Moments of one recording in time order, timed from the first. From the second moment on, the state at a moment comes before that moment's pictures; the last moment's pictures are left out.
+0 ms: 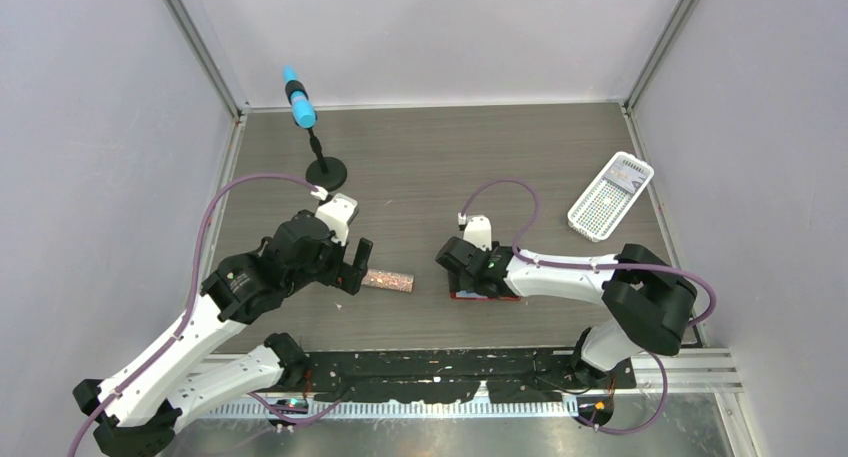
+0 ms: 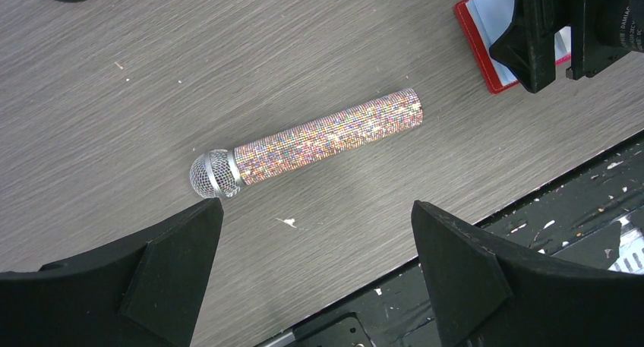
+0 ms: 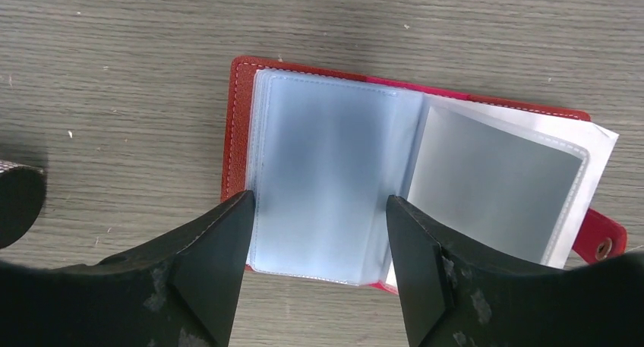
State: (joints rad) left arm -0.80 0.77 0.99 -0.92 -0.23 -0.21; right arm 1.00 1.52 0.79 -0.41 0.49 0.80
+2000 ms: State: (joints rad) left arm -0.87 1.51 0.99 -0.42 0.09 -0.59; right arm 0.72 0.89 0.07 0.38 -0.04 0.81
